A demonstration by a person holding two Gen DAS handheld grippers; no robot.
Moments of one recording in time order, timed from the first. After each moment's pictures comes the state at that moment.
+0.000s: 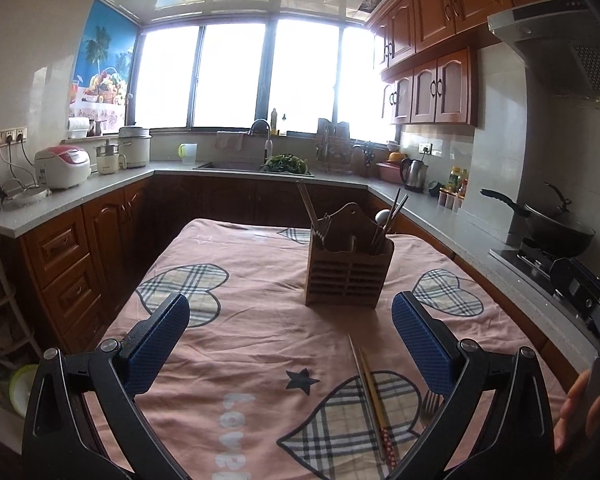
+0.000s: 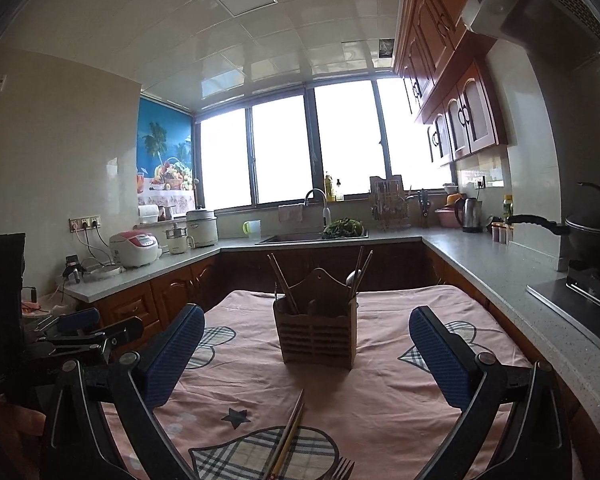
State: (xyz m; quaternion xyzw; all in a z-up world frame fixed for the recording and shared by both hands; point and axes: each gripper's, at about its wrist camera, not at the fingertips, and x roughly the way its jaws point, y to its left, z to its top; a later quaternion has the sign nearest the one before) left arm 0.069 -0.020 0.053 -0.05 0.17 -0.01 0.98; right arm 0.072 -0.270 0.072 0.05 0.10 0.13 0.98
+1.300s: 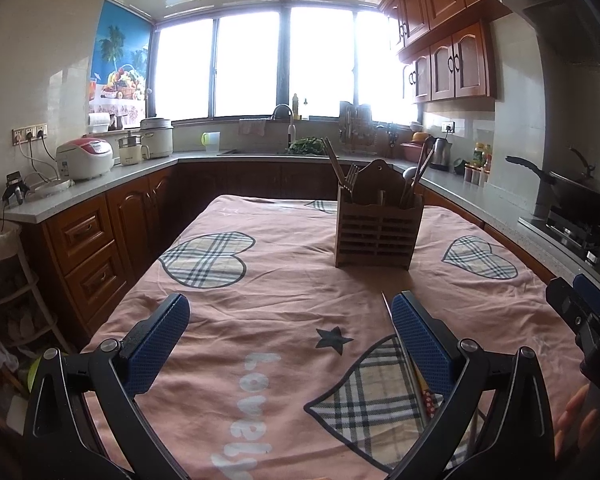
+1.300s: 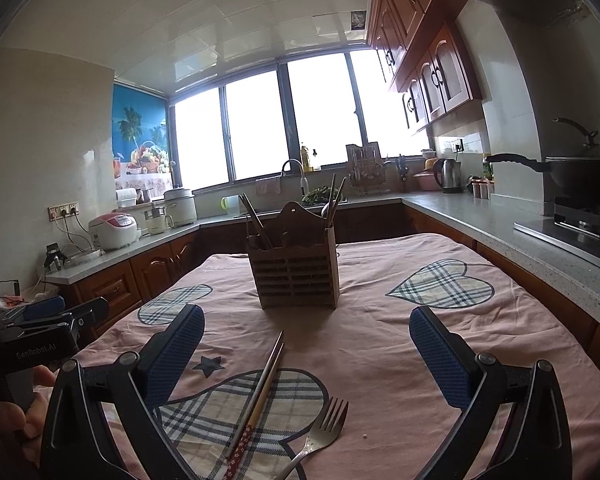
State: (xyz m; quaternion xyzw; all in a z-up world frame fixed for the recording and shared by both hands) left arm 0.061 -0.027 -0.001 -0.02 0.18 0.04 0.98; right arm 0.074 -0.277 -0.012 0.07 0.14 0.10 0.98
